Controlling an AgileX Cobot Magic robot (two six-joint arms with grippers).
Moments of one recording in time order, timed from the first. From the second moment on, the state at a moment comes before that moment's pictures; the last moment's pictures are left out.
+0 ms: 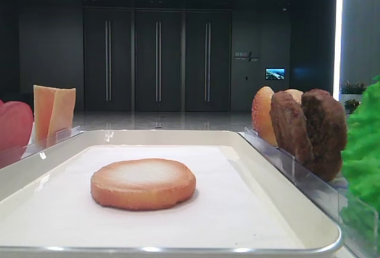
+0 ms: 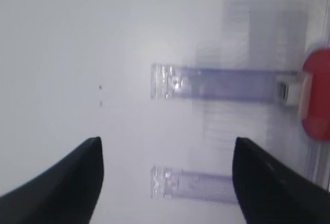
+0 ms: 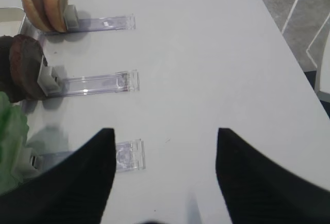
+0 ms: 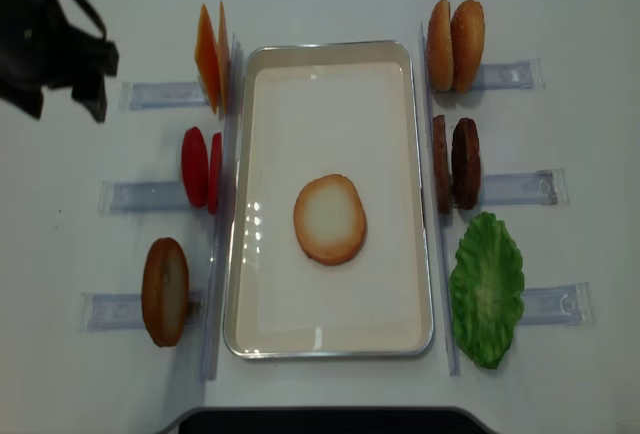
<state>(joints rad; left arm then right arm) -0.10 1.48 -1.19 0.26 1.18 -0.22 -0.13 -0.01 -0.51 0.09 1.14 -0.09</state>
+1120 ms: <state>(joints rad) -0.10 -0.02 -0.47 0.05 1.11 0.01 -0.13 -0.01 -0.51 0.09 1.14 -0.09</state>
